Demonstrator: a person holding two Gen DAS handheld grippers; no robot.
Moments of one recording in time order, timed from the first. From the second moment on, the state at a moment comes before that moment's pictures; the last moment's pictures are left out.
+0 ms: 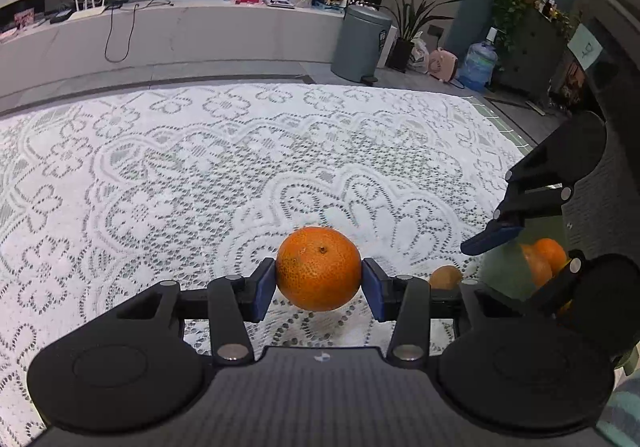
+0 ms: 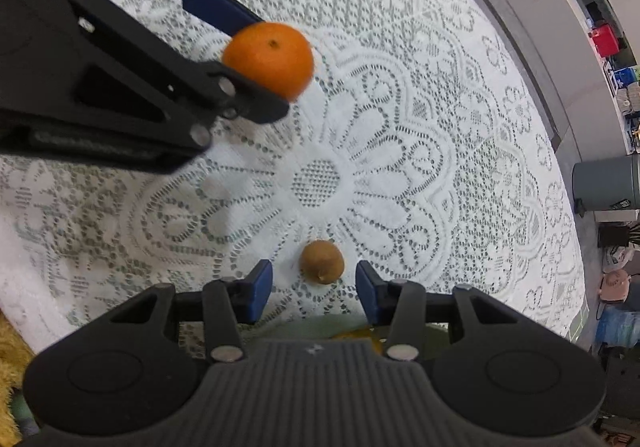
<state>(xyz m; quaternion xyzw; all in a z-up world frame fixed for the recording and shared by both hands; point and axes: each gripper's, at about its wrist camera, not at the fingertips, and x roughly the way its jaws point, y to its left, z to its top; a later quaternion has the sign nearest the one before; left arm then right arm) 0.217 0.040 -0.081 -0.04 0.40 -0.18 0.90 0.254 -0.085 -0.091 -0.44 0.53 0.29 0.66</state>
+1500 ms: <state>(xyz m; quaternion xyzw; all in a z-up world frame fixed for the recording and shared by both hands) 0.169 0.006 -0.017 -0.03 0.33 -0.27 0.90 0.209 -0.141 -0.002 -0.34 0.47 0.24 0.78</state>
